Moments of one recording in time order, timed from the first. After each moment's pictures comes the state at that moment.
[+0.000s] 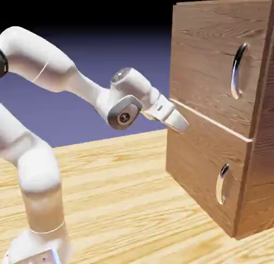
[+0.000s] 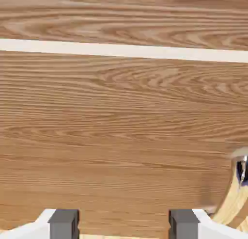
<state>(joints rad) 0.06 -0.59 -0.05 -2.78 -0.12 3.03 0.67</state>
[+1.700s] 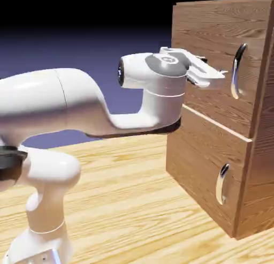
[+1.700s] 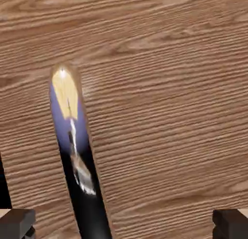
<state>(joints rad) 0.97 -1.00 -1.04 -2.24 -2.34 2.96 -0.76</state>
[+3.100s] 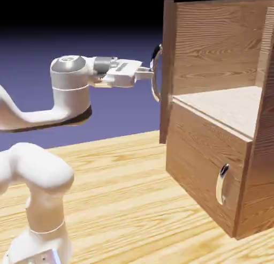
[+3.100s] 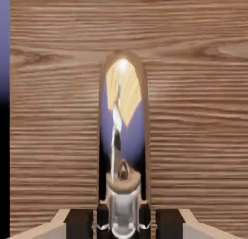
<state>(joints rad) 0.46 -1.33 -0.11 -2.86 -1.65 2.12 -0.83</state>
